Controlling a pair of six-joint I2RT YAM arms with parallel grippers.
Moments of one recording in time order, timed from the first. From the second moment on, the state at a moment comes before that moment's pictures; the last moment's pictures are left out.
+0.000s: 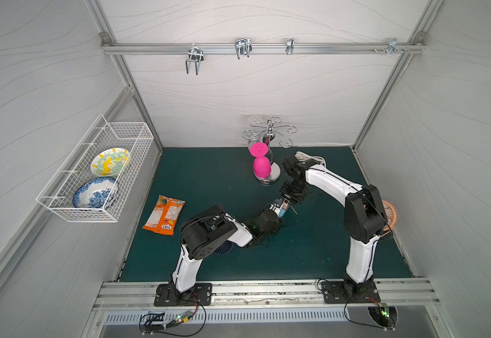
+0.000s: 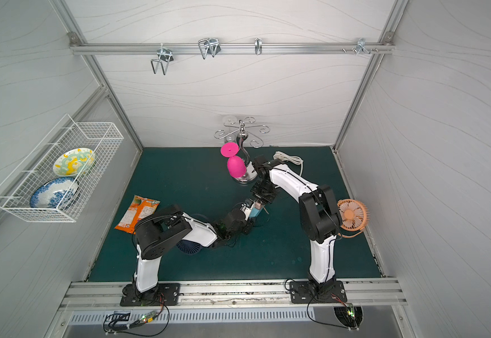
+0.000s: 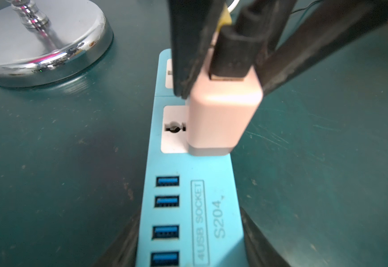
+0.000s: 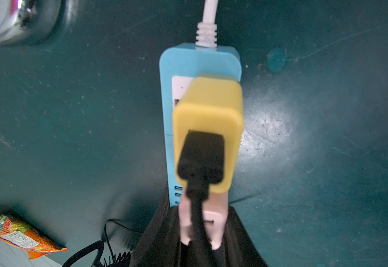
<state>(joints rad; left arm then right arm) -0.94 2.00 0.81 0.61 -0.25 -0.19 0.54 1.95 1.58 -1.07 -0.17 0.99</state>
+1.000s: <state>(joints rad) -0.95 2.00 0.82 0.59 -0.25 -0.17 0.57 2.05 1.75 -1.20 -0.13 0.97</state>
